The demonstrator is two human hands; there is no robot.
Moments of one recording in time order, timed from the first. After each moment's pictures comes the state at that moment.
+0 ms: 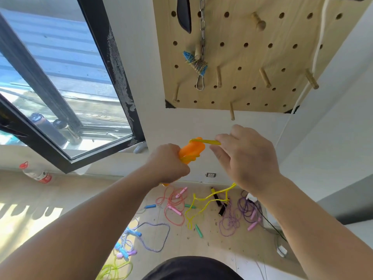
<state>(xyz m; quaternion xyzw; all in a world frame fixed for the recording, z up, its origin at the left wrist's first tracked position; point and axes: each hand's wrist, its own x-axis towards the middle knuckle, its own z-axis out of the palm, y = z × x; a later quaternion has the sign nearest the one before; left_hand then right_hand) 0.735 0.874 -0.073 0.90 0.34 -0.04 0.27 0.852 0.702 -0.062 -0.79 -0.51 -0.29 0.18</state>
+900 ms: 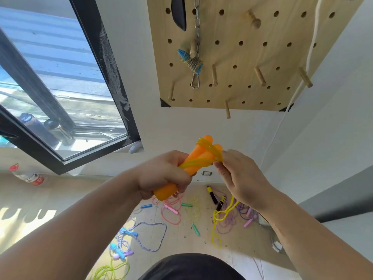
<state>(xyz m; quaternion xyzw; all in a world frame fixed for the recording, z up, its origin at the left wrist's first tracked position) 0.707 0.866 -0.044 0.72 0.14 -0.16 0.66 0.849 0.683 -0.105 -0.74 -0.58 -0.07 0.33</state>
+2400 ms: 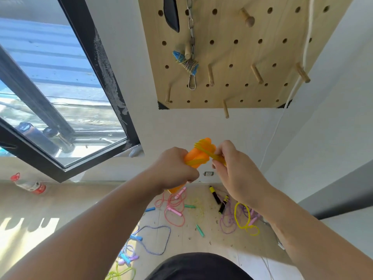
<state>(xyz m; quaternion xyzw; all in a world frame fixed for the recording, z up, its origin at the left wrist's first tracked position) 0.739 0.856 -0.057 0.87 0.28 -0.07 0.40 0.838 0.692 -0.089 -0.82 -0.46 0.06 0.34</state>
